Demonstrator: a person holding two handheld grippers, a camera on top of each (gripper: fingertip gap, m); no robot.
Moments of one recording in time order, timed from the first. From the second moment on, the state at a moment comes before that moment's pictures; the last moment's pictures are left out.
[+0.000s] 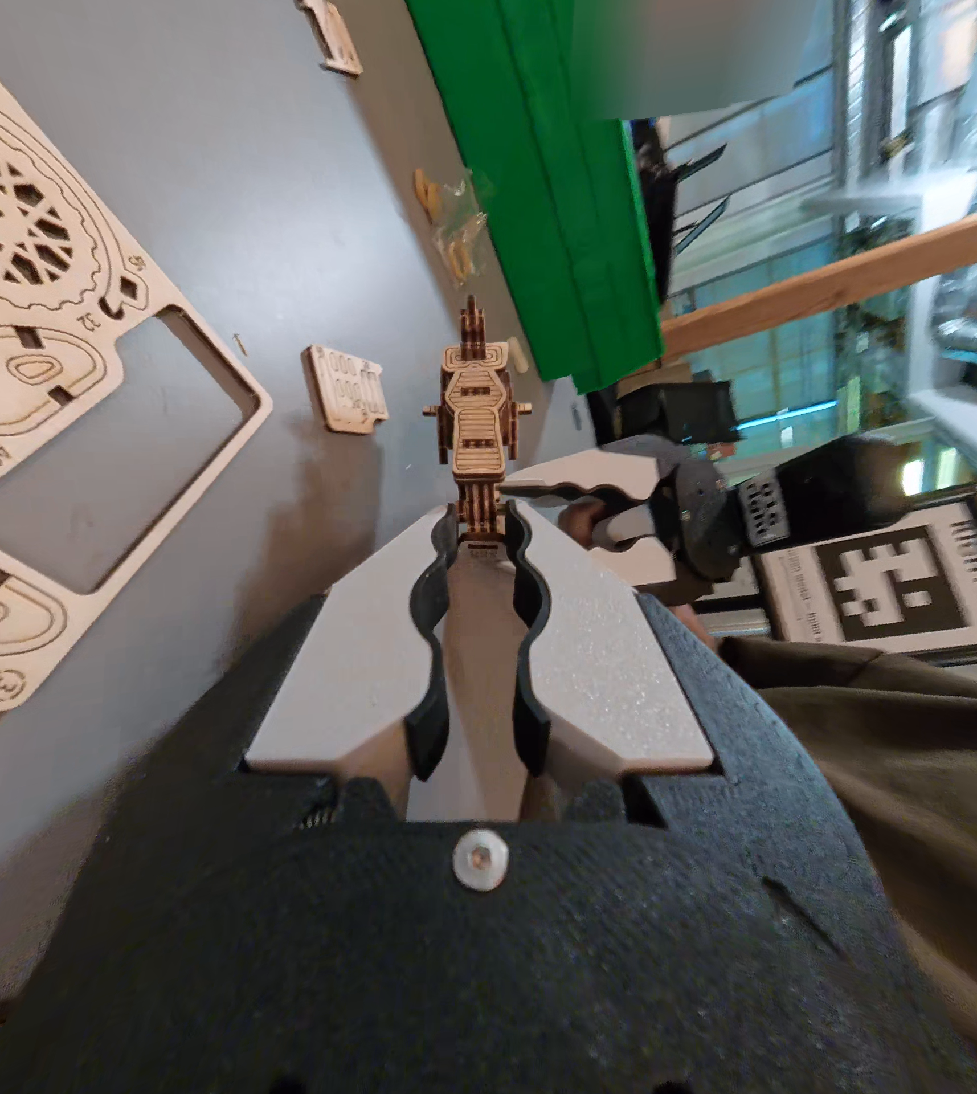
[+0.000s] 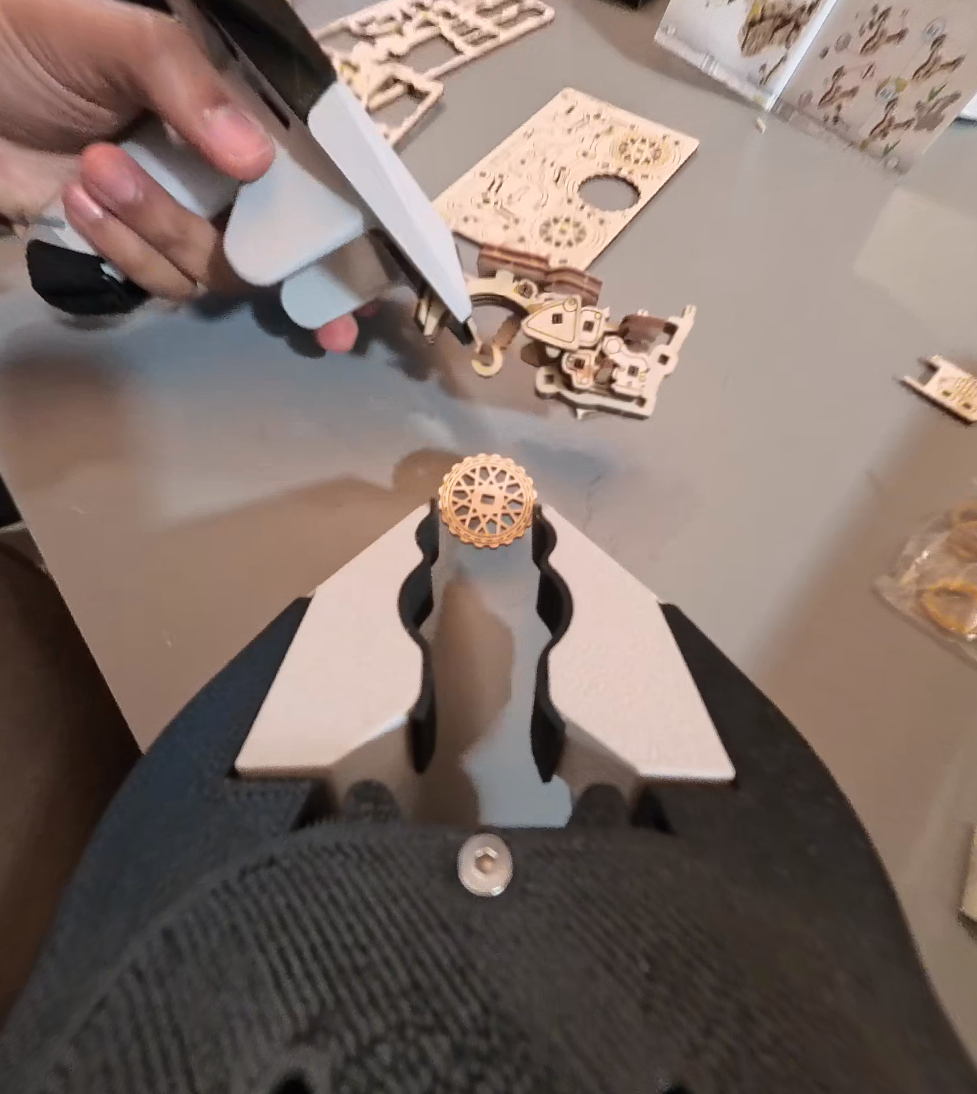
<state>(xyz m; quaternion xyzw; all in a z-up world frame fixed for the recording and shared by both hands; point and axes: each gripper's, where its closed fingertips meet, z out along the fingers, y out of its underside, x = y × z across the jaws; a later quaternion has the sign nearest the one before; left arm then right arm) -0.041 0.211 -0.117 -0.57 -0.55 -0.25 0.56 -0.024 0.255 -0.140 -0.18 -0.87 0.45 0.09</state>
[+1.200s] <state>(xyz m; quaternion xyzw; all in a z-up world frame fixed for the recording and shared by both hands) -0.038 0.250 -0.088 -0.52 -0.50 -0.27 0.64 -0.036 0.260 -0.088 -0.18 -0.80 0.54 0.18</state>
